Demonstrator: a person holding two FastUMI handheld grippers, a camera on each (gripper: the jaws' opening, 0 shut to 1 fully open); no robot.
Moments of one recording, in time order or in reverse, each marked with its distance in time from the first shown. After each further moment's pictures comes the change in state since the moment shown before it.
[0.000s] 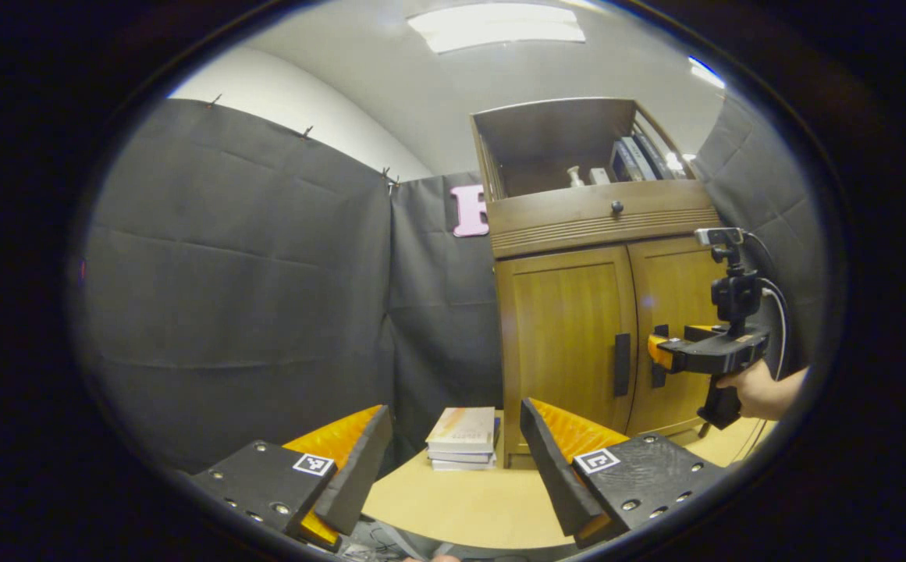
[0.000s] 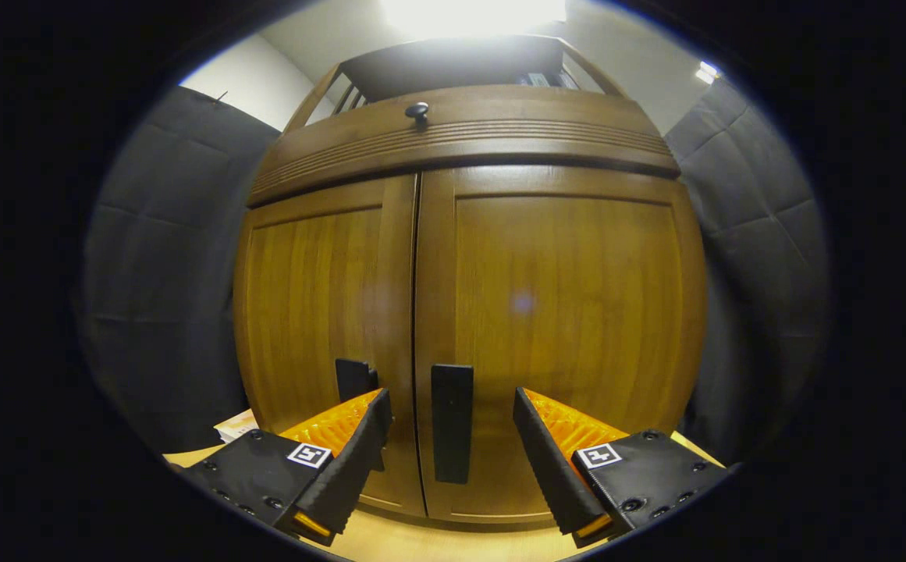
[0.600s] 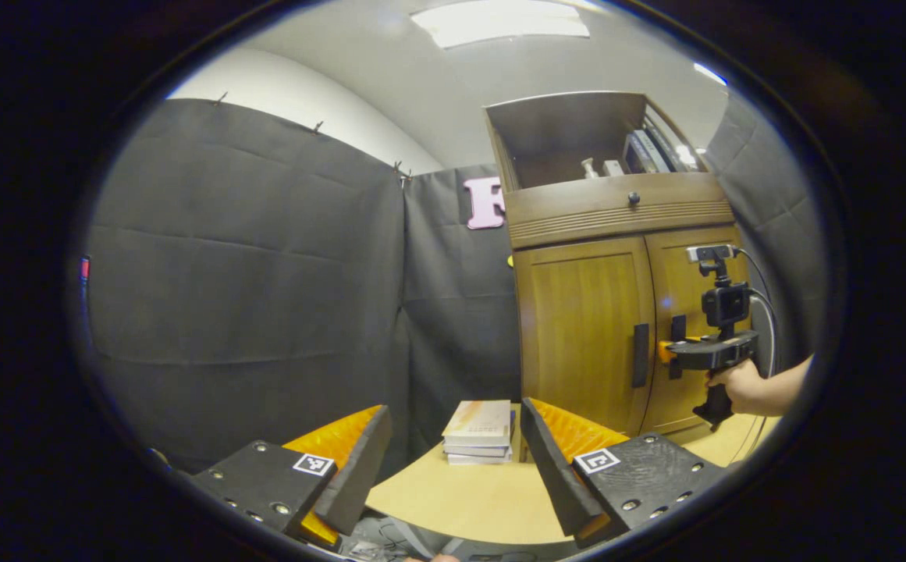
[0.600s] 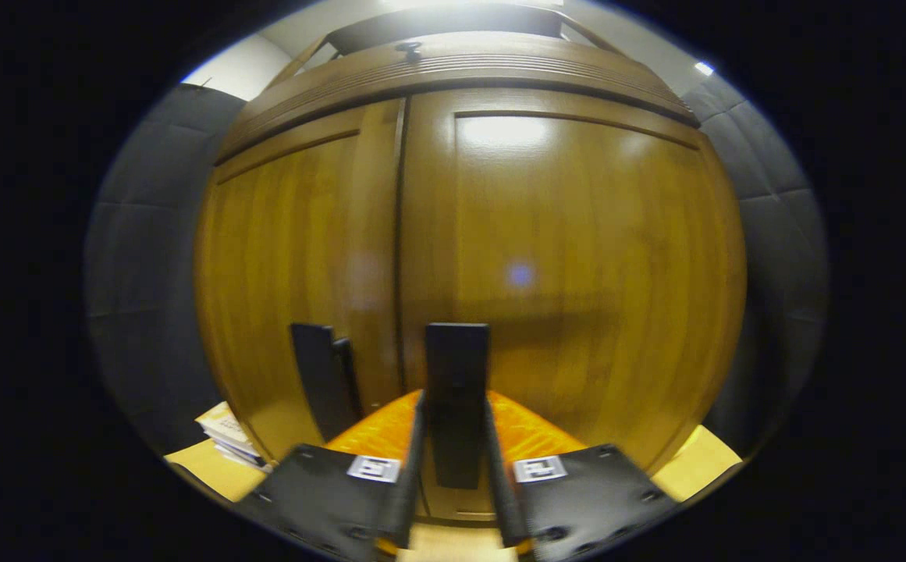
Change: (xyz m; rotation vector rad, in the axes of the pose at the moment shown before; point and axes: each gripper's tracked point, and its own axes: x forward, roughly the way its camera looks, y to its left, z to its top) left arm -0.001 0.021 -0.010 0.002 0.024 0.036; right arm 0.041 -0.004 -0.032 0.055 0.097 -0.047
